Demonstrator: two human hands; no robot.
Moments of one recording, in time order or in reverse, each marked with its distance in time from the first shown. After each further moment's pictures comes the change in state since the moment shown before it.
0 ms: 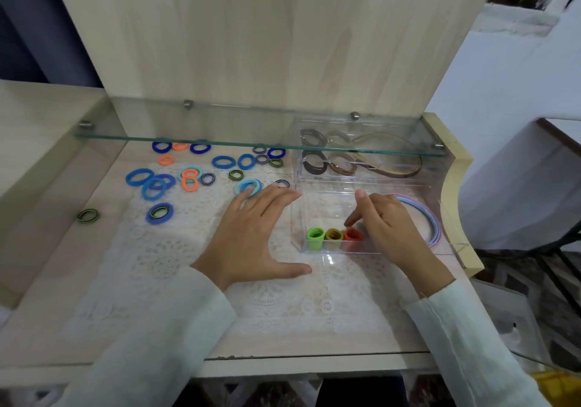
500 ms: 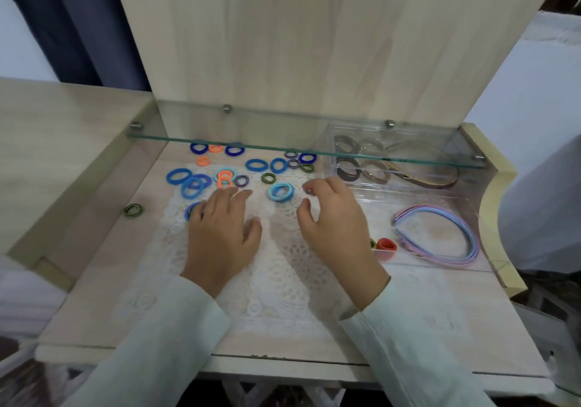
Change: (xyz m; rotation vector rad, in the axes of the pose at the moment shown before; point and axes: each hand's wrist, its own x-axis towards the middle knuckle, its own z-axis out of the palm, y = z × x) left_hand -0.041 -0.054 -0.006 0.254 0.335 -0.398; right_hand 0.007 -0.115 0.073 -0.094 0.203 -0.190
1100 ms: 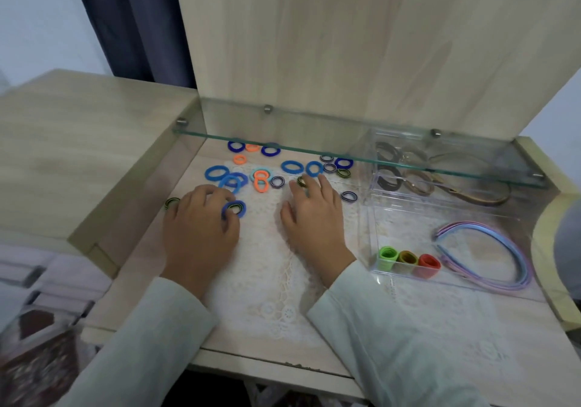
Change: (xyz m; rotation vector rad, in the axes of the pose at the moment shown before) left_hand -0.004 -0.059 -0.037 0.086 0.016 -0.241; right_hand 0.025 -0.026 0.090 -0.220 -0.184 -0.062
